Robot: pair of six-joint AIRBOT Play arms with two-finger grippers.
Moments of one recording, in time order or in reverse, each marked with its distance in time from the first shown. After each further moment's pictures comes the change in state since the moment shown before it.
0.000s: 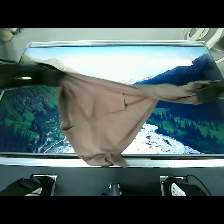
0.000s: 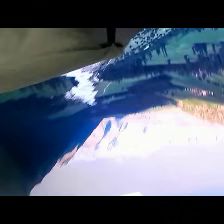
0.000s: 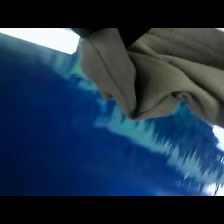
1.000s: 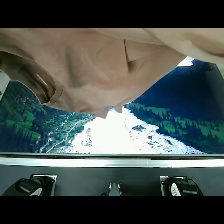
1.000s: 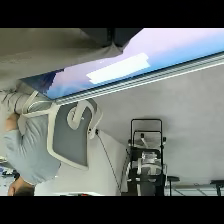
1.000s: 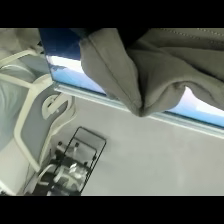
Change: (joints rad) left arm -0.007 0.276 0.274 -0.072 0.115 0.106; right arm 0.000 0.495 0.031 -0.021 -0.437 0.113
